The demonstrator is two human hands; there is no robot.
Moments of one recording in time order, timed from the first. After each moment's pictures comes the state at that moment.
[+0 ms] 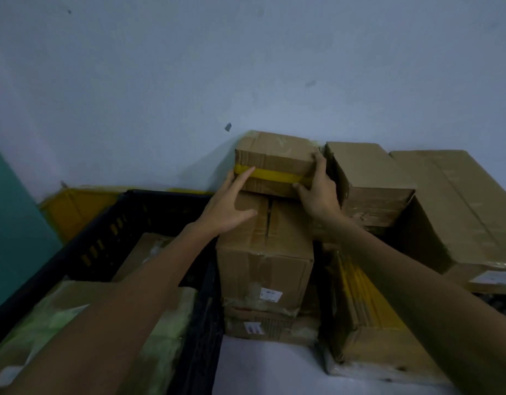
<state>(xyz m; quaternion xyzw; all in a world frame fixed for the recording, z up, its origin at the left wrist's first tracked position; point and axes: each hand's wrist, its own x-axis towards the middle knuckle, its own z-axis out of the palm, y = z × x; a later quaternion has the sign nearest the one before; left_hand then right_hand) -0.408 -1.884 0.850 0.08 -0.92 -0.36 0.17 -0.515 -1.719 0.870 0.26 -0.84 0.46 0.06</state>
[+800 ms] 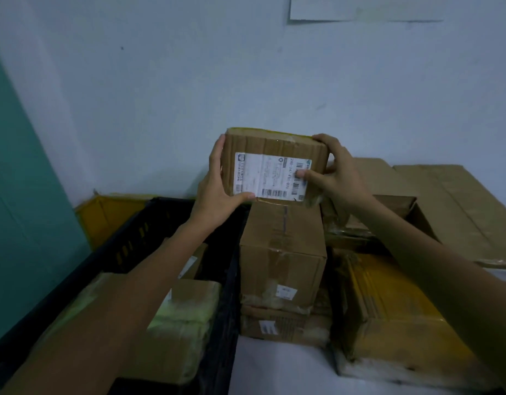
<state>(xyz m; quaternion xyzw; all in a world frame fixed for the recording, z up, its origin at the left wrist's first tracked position) -0.335 -1.882 0.902 0.07 -0.83 -0.40 0.39 -0.475 -1.695 0.932 0.42 -0.74 0.51 0.09</state>
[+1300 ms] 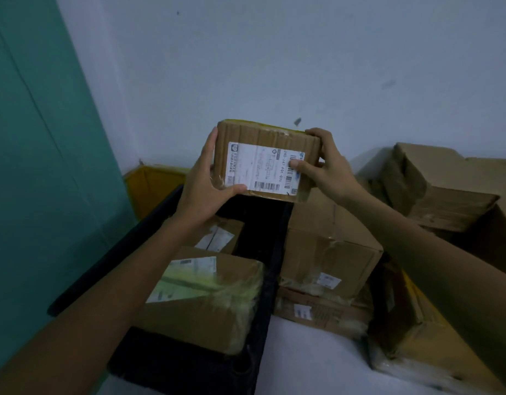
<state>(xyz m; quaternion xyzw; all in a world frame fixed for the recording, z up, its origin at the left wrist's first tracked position) -0.264 -1.948 0.879 0.15 -0.83 -0.37 0.40 -0.425 -1.783 0.914 0.44 -0.73 0.52 -0.04</state>
